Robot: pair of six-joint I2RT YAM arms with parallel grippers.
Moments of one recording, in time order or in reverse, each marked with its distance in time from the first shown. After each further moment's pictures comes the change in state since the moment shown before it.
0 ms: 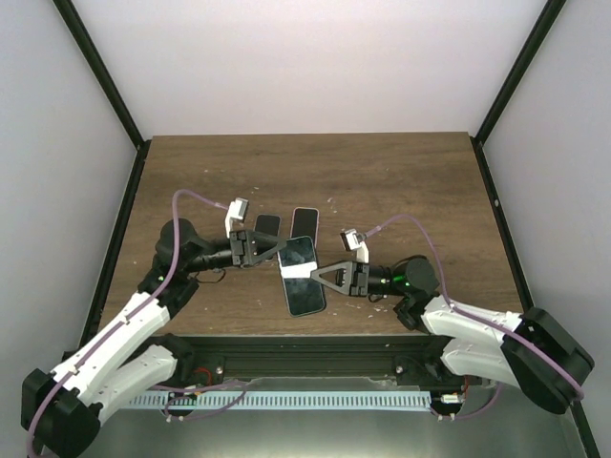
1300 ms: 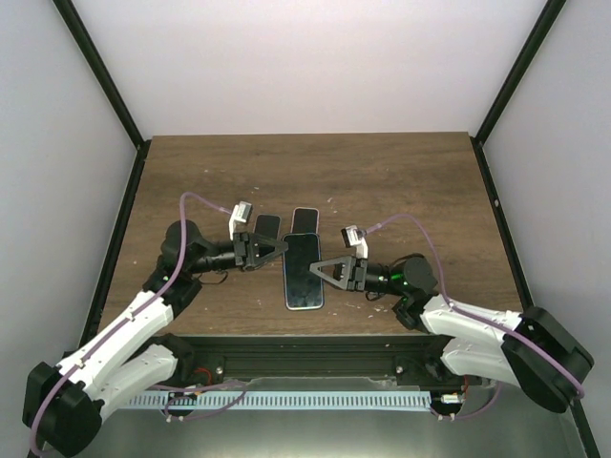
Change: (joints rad) left arm 0.005 0.028 -0.043 0.059 0.018 -0.068; right arm 0.013 0.011 0.015 -0.002 0.088 0.042
